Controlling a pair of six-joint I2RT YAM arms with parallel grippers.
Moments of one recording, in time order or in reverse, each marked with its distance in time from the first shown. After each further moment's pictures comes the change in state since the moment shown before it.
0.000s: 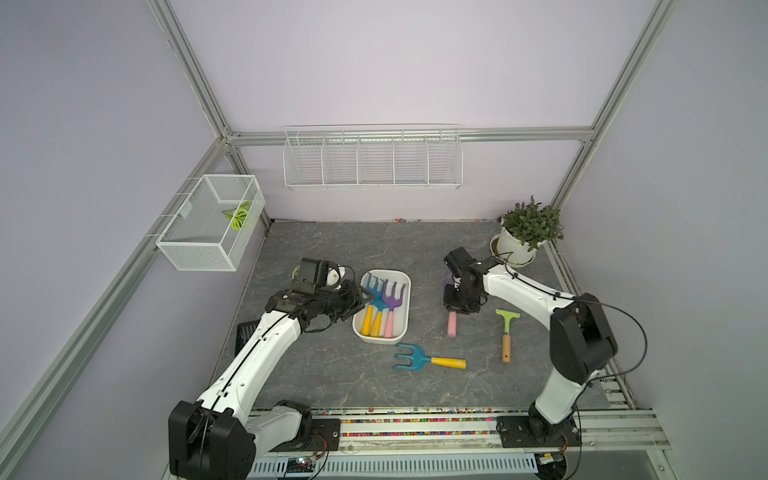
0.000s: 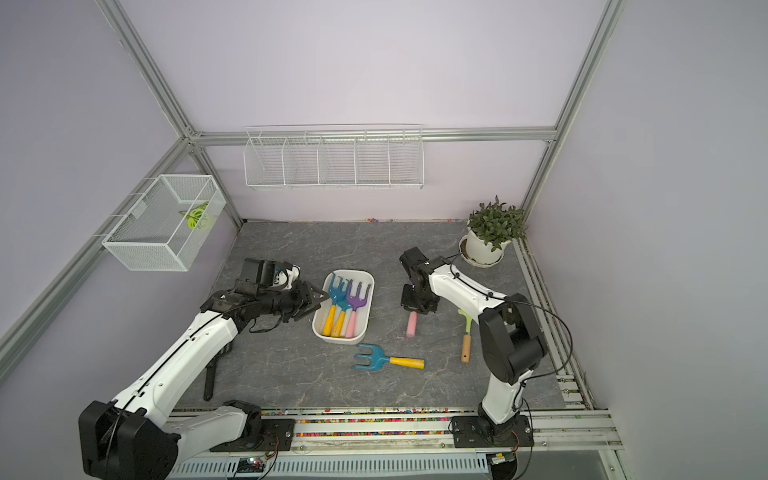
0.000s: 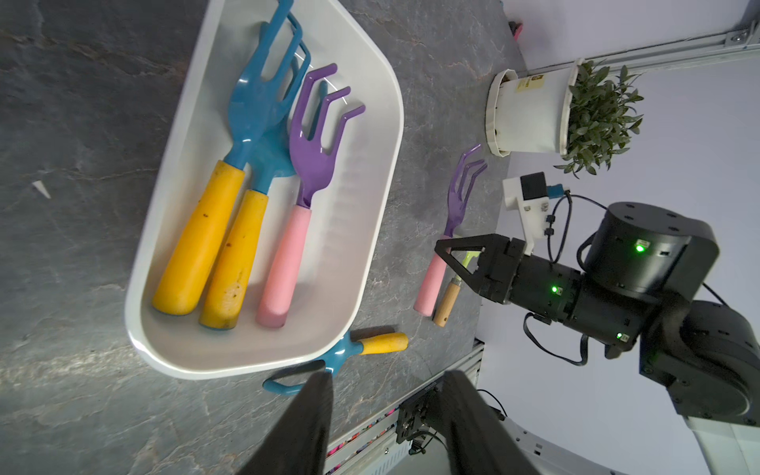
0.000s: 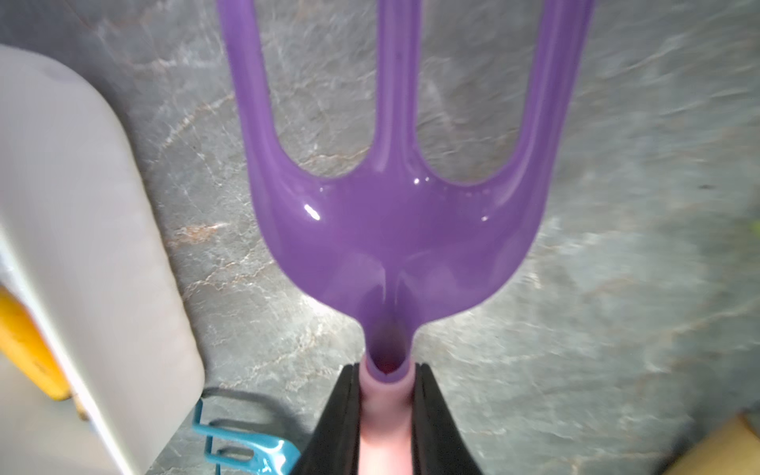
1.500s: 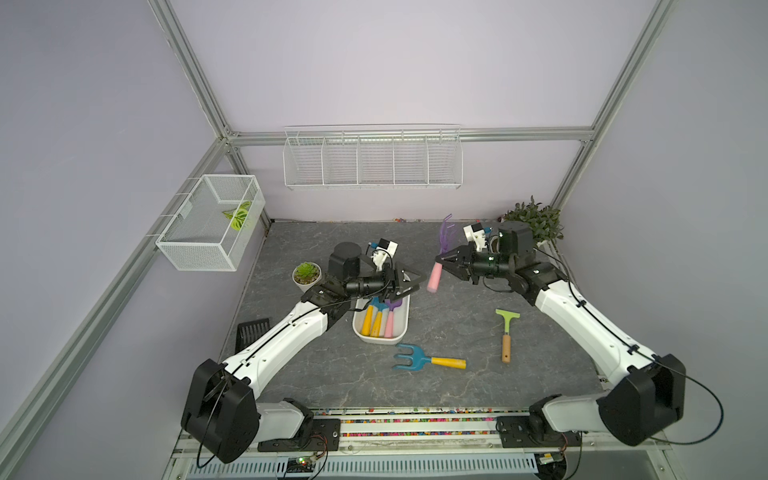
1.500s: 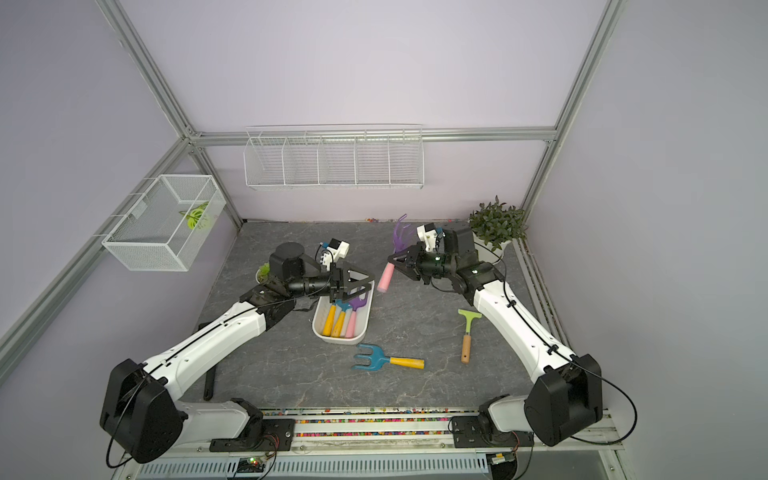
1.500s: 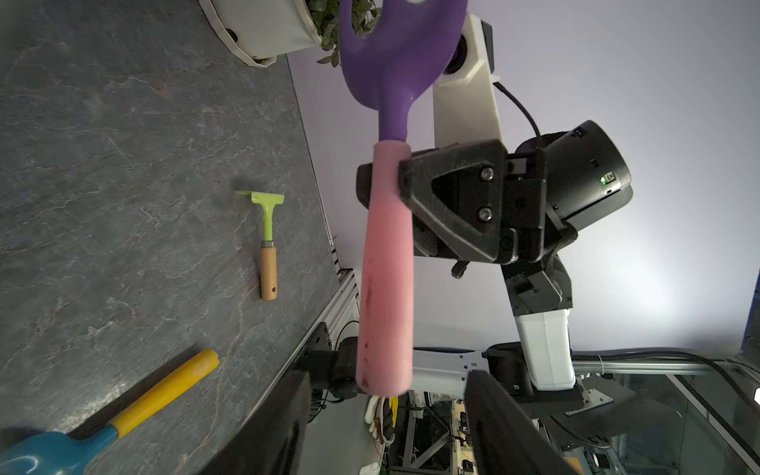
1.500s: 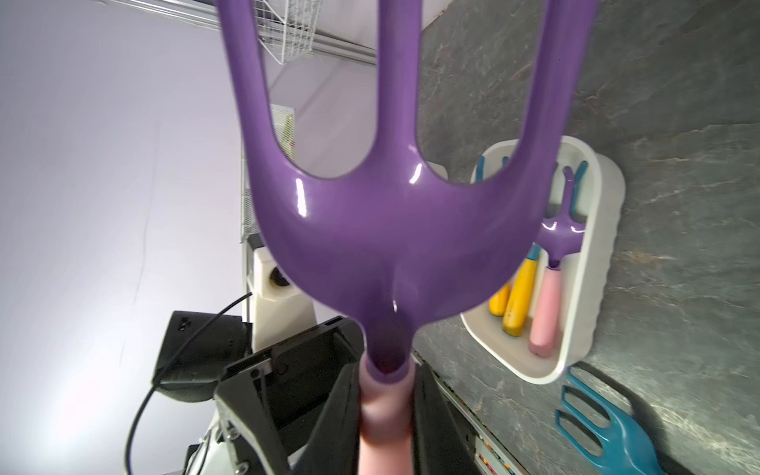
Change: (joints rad) left arm -0.256 0.159 0.029 0.726 0.305 -0.302; right arm -0.120 -0.352 -0.090 0.657 -0.698 0.406
